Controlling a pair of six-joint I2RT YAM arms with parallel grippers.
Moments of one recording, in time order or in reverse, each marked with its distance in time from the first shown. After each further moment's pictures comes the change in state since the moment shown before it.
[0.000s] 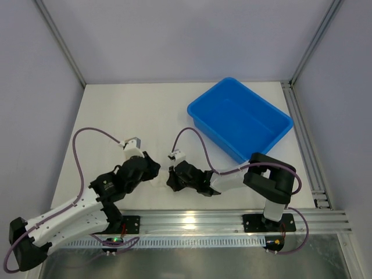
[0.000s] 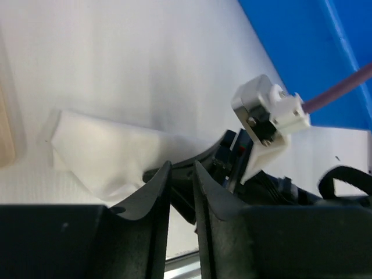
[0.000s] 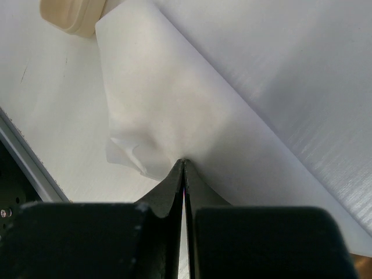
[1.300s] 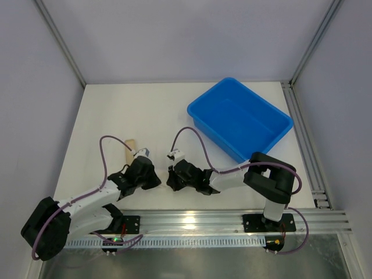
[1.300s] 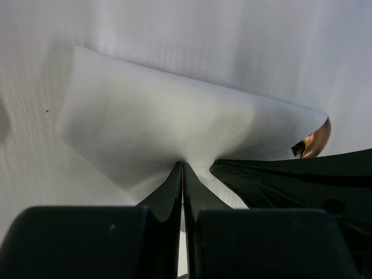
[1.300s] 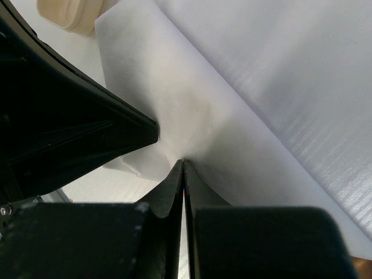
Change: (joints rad) left arm 0.248 0.309 -0.216 0.260 0.397 0.087; right arm -0.013 0.000 0.016 -0.033 -0.019 -0.008
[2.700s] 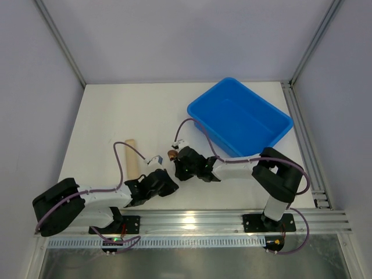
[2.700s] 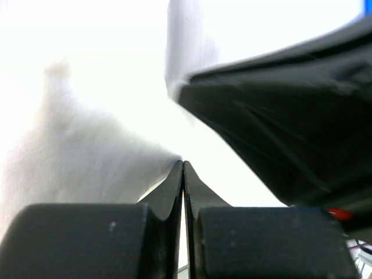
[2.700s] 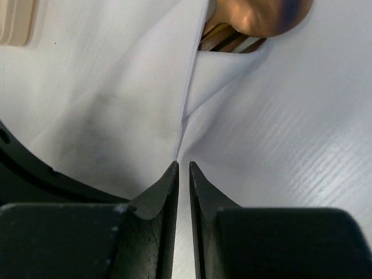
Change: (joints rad) left arm -0.338 0.197 -0.051 0.352 -0.183 -0.315; right arm -0.118 -0.034 0.113 -0.284 -0.046 -0.101
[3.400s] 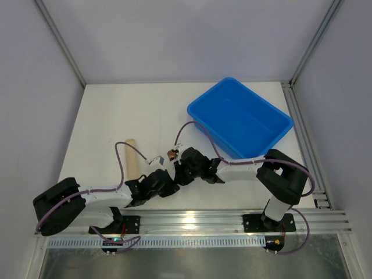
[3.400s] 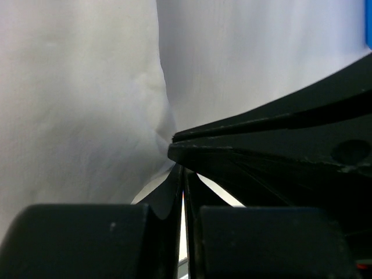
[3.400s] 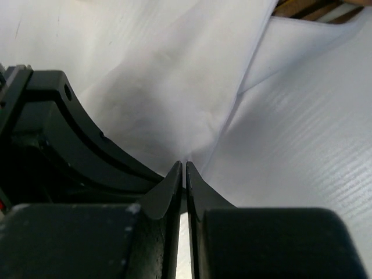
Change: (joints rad) left arm -0.001 0.006 0.000 0.013 0.026 0.005; right arm -0.006 -0.072 -0.080 0.035 -0.200 -0.018
